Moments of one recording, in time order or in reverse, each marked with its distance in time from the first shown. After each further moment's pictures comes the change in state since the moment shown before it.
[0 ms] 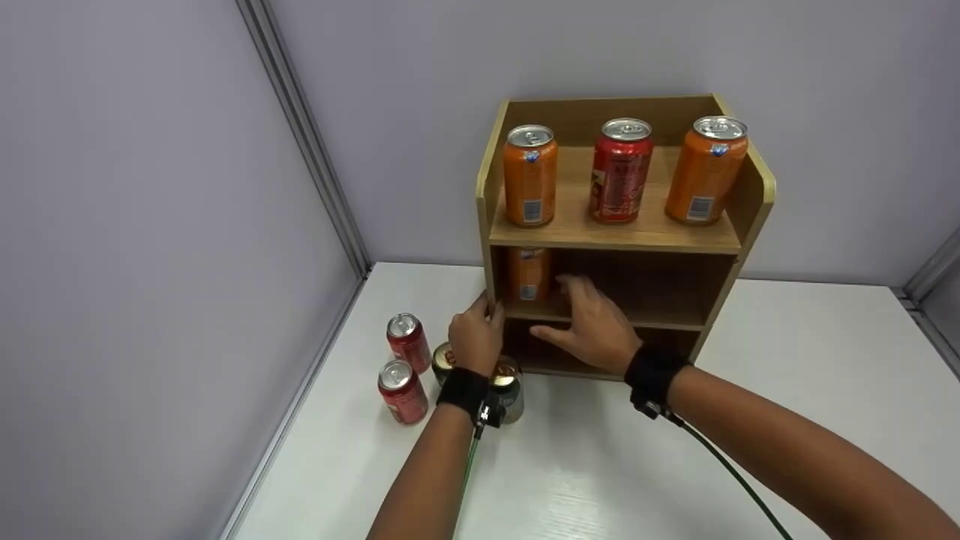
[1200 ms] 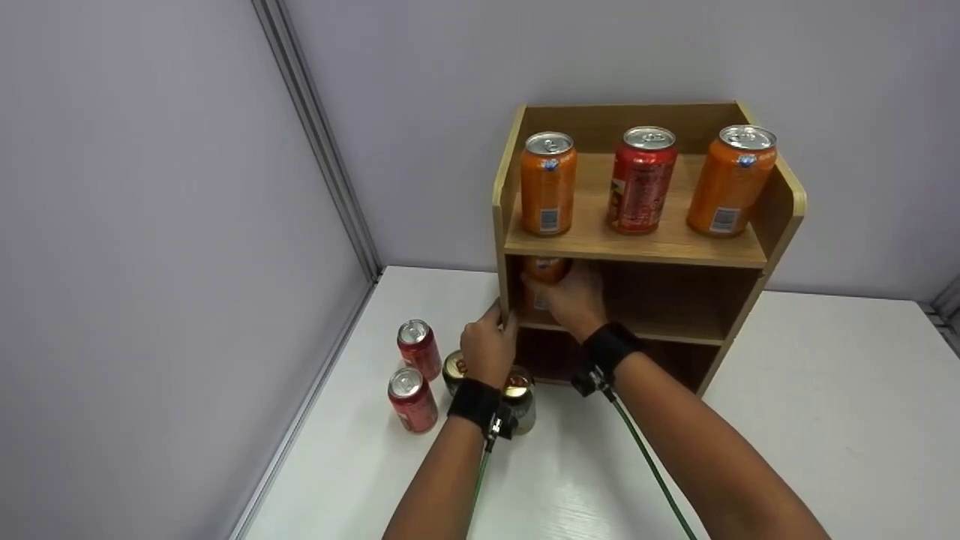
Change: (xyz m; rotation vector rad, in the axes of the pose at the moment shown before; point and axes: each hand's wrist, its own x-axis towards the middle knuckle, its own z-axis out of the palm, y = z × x) left_hand 0.001 -0.004 0.003 -0.004 0.035 0.023; right_hand 0.075 -0.012 0.037 0.451 0.331 0.211
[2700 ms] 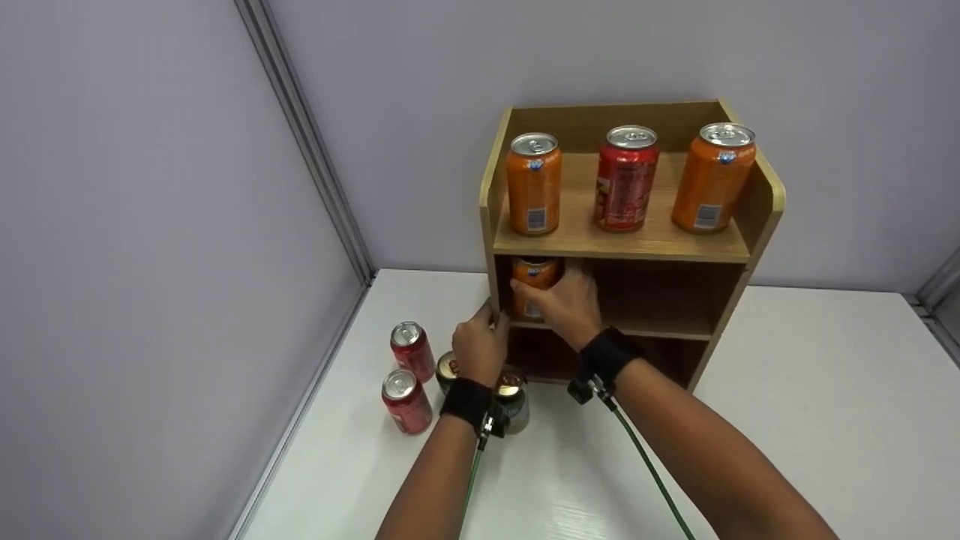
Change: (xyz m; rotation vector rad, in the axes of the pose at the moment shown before) left_hand 0.000 0.004 -0.003 -0.012 -0.041 -0.025; right_hand -0.017 -0.017 -0.014 -0.014 -0.004 0.025
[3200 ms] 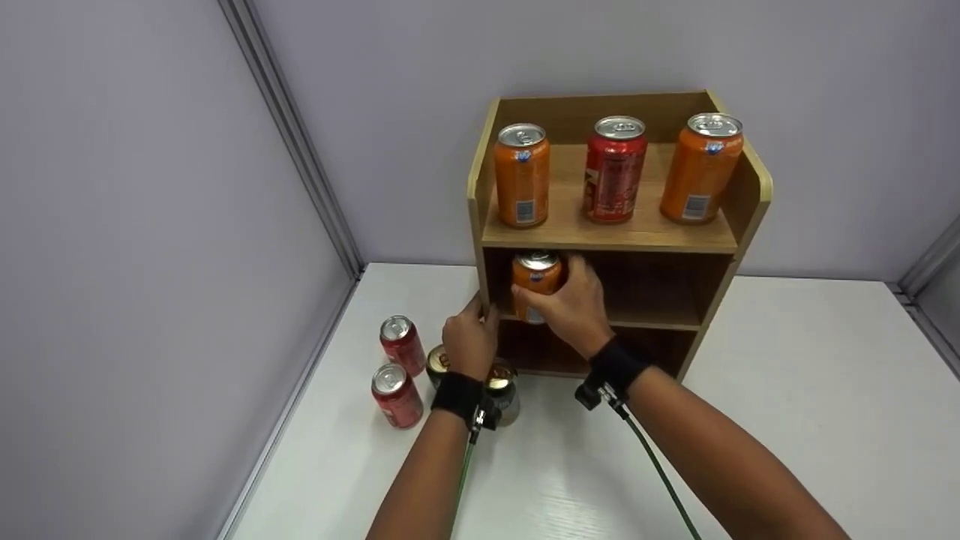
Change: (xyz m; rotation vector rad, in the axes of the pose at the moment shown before) left_hand -0.002 -0.003 0.002 0.014 0.013 0.024; right_hand -0.022 -0.001 -0.023 -0.064 0.040 -0.066
